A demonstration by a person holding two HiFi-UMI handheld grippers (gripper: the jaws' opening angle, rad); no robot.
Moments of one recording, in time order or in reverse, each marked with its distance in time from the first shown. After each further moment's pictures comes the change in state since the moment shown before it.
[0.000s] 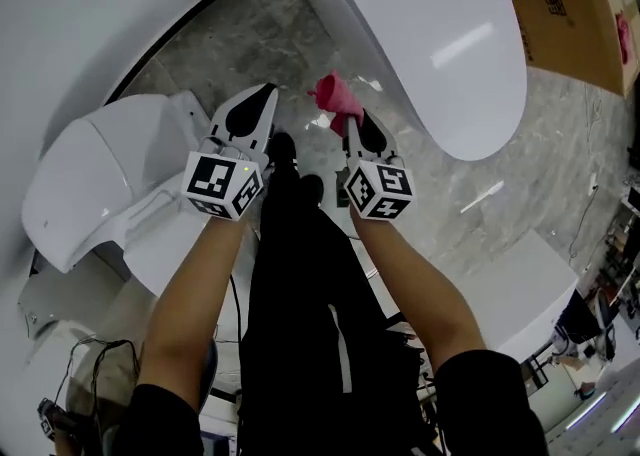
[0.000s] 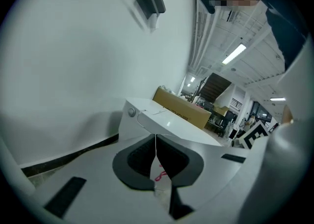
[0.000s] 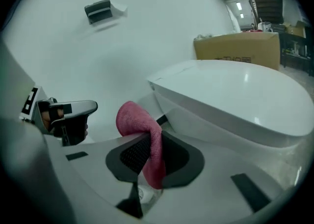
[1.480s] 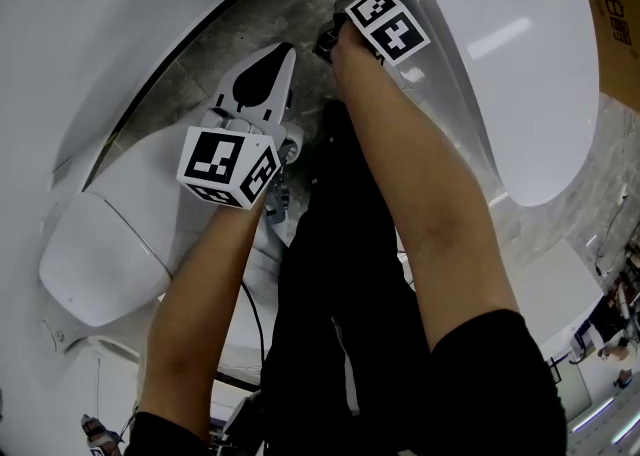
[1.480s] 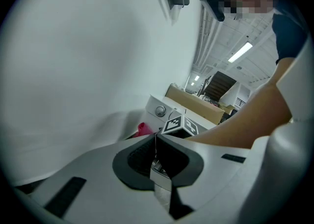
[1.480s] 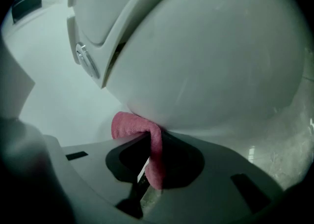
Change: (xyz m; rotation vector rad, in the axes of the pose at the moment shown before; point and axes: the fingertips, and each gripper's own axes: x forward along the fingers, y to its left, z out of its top) left arm 0.066 0.130 0.017 -0.003 0.007 0.029; right arm 0.323 -0.003 0.099 0.491 -0.168 -0.198
